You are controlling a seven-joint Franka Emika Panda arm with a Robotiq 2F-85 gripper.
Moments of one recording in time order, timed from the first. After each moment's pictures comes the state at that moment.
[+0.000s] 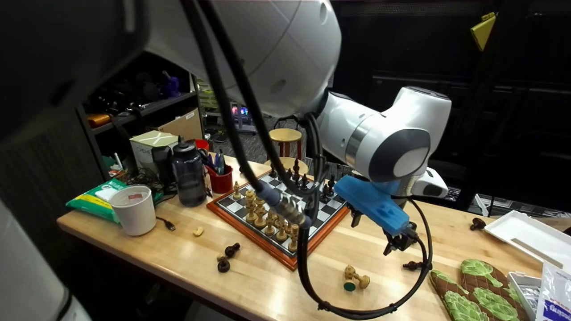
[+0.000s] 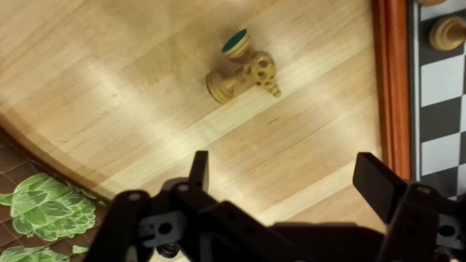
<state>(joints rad) -0.26 -0.03 -0.33 -2.20 0.09 2.21 -0.06</state>
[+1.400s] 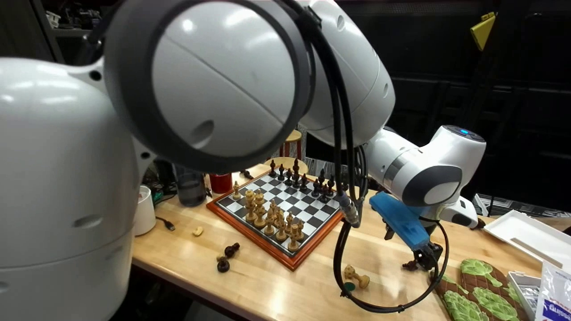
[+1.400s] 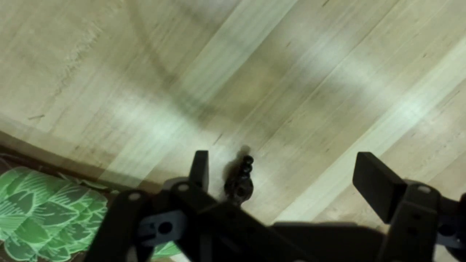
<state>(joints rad) -0.34 0.33 -0.33 -1.92 0.25 2.25 0.06</state>
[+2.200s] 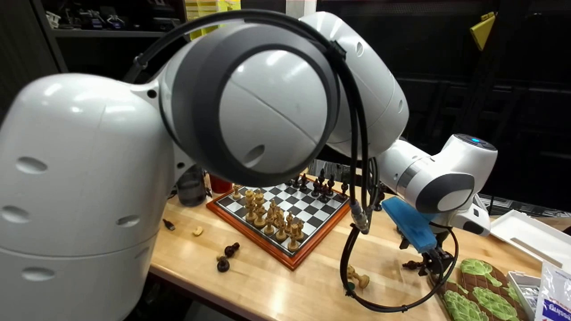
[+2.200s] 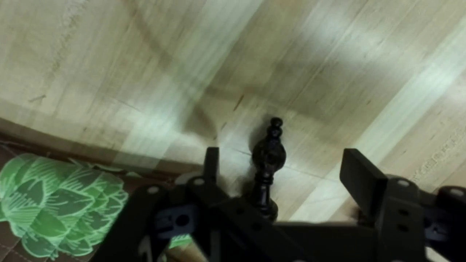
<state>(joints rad) -0.38 0.44 -0.33 -1.81 0.25 2.25 0.16</state>
